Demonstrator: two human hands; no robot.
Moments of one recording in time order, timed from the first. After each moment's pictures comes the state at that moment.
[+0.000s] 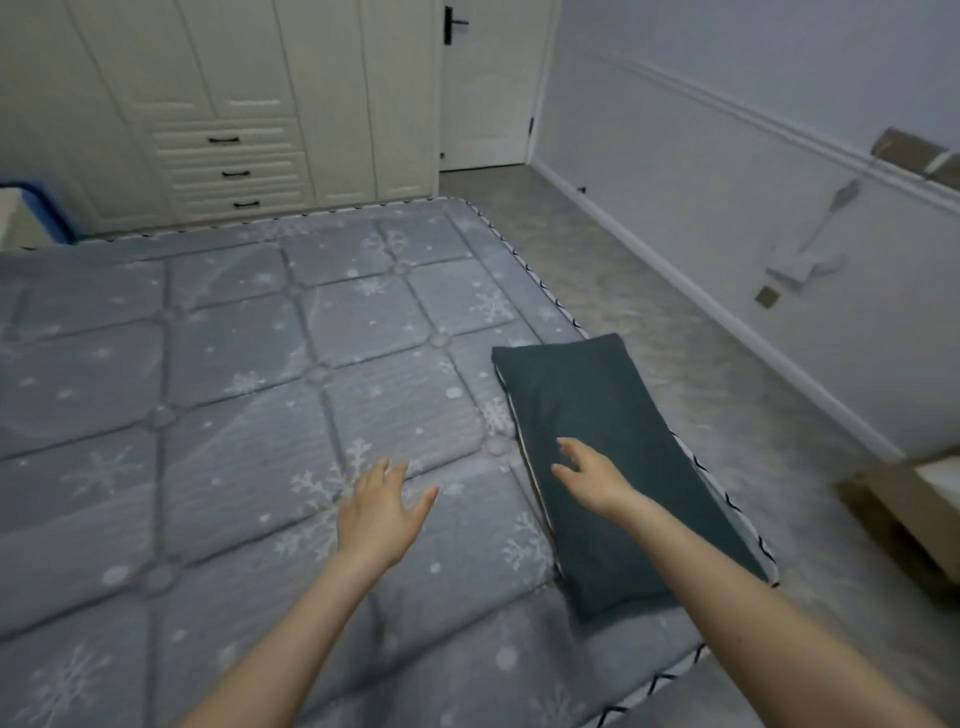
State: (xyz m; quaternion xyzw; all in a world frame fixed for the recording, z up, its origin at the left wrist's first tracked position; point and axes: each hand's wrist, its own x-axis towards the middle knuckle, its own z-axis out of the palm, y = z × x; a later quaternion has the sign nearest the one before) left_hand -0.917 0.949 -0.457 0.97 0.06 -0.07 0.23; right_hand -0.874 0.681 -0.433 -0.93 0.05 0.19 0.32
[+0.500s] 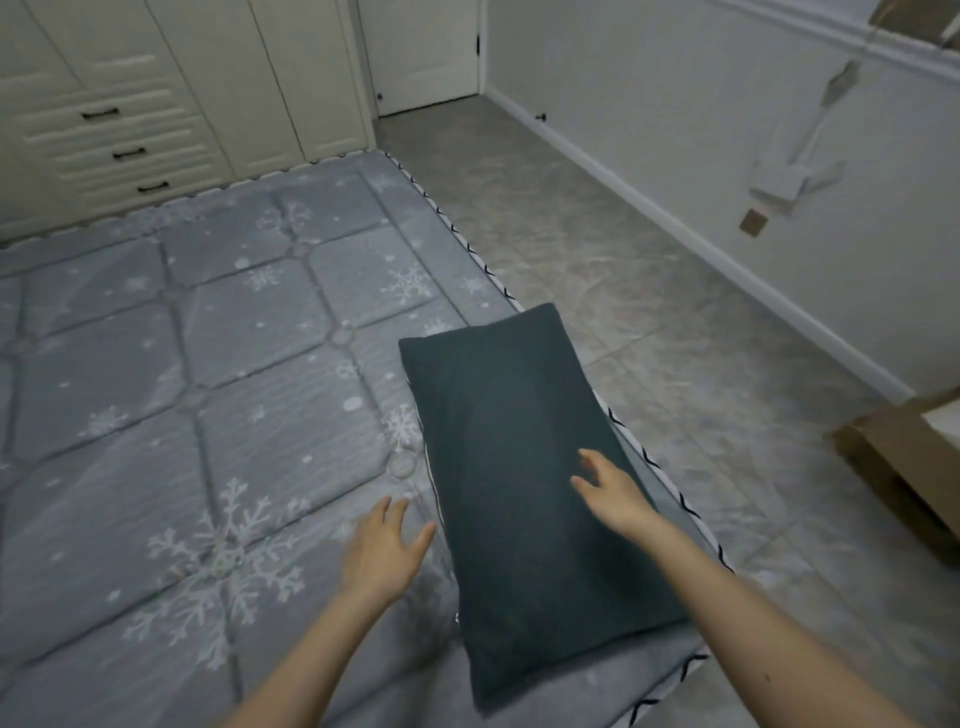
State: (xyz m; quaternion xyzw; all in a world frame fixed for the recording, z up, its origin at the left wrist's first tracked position) left_hand -0.802 0.722 -0.545 0.95 0.08 -0.20 0.21; right_hand -0.772 0.436 -0.537 -0.87 0.17 0.22 0.41
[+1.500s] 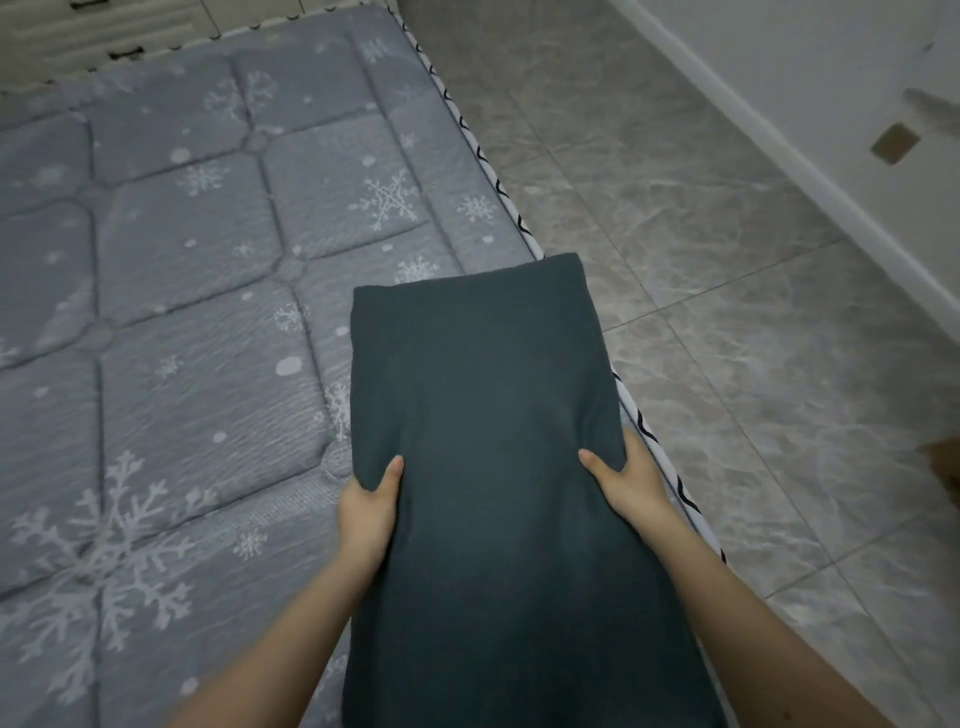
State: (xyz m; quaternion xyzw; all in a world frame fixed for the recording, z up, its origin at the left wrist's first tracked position) left_hand -0.661 0.632 -0.691 0.74 0.41 -0.07 0.53; right_hand -0.629 0.357 -0.689 -0.80 0.25 0.17 0.52
